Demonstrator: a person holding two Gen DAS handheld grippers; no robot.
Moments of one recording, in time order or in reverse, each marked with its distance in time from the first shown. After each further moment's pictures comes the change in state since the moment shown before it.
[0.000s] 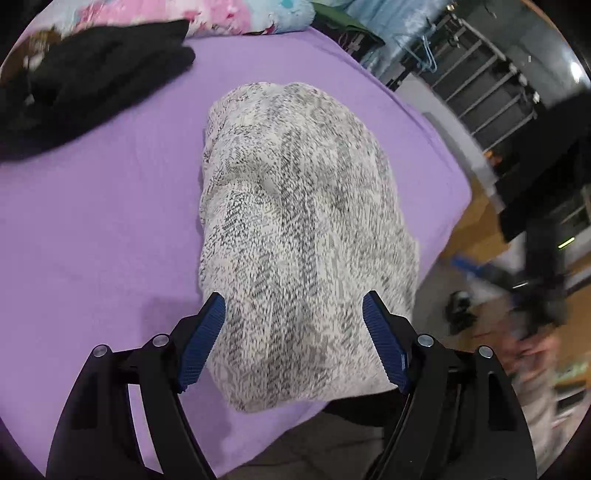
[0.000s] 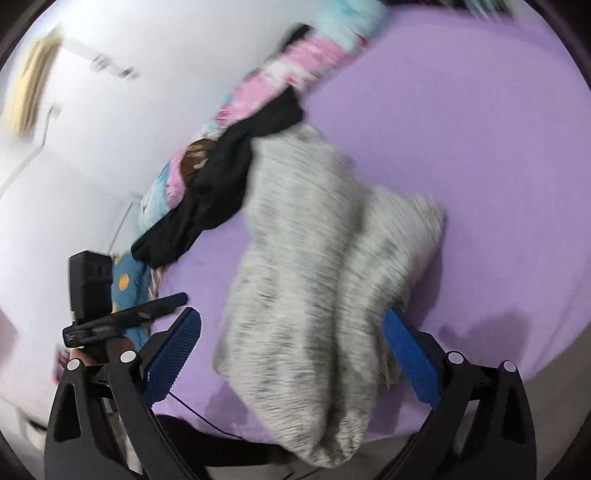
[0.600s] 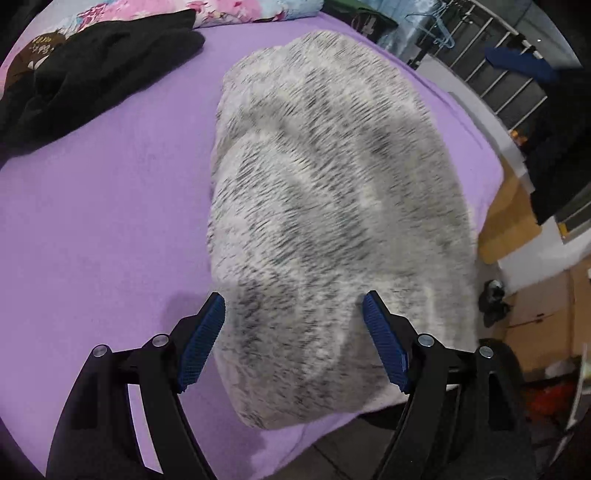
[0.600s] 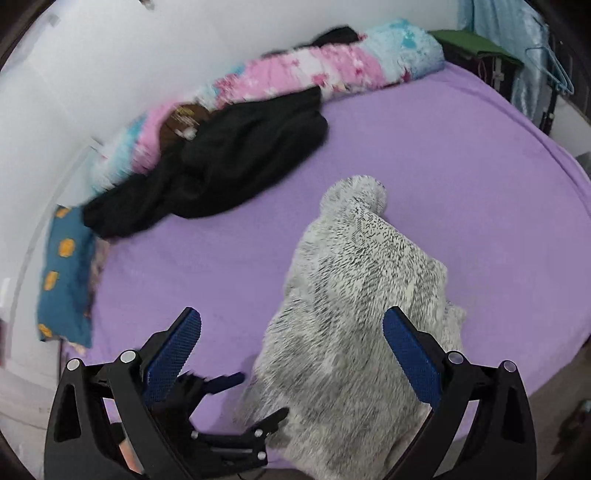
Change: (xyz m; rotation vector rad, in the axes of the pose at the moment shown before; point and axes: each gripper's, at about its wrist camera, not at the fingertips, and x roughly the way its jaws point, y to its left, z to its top) left arm 0.058 0.030 -0.037 0.016 0.017 0.098; right arm 0.083 0.063 0.109 -0.133 0.147 -0.350
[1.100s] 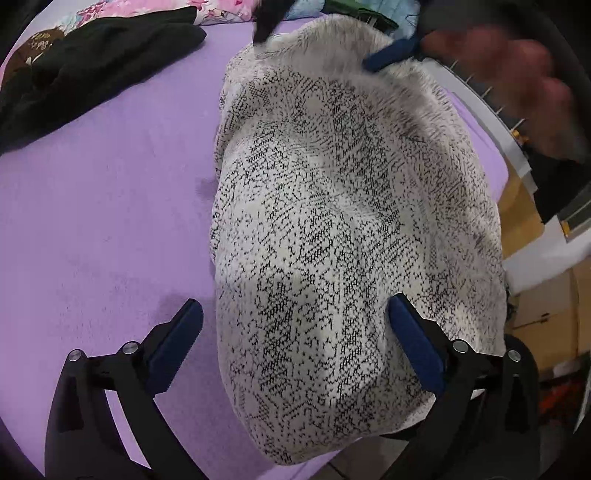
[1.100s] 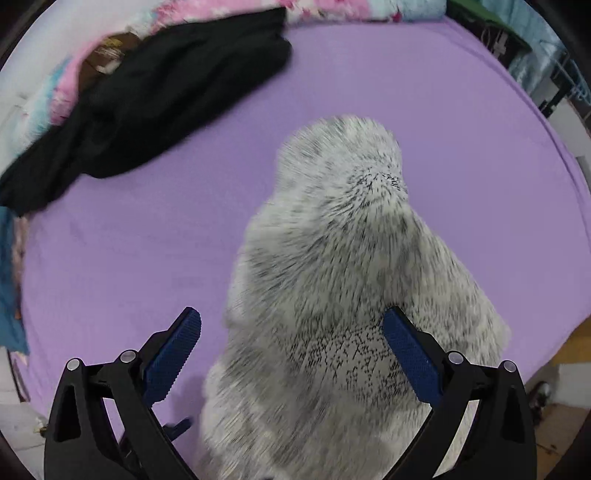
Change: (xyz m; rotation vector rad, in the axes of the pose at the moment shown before) left arm 0.027 0.022 -0.012 0.011 -0.030 -0.009; right arm 0.157 -0.019 0.045 0.021 0.262 -0.229
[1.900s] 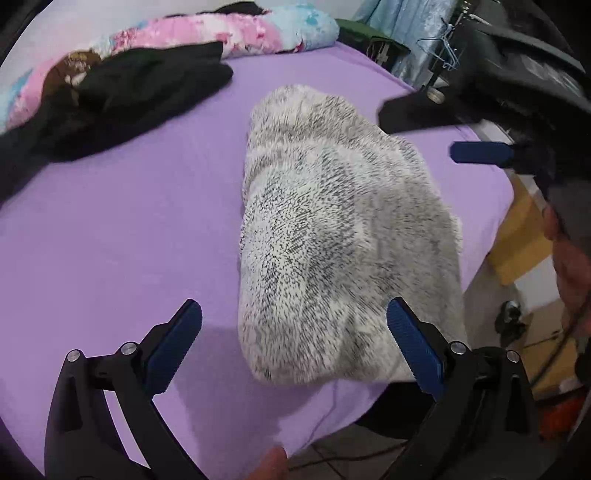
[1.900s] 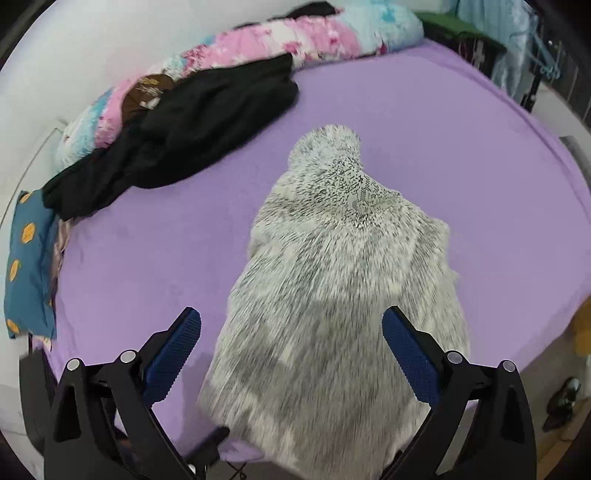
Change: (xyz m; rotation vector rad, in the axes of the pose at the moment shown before) left arm -0.098 -0.021 -0.024 -0.022 -0.096 0.122; right arm -0.133 -0.042 -0.157 -0.012 -0.266 0.135
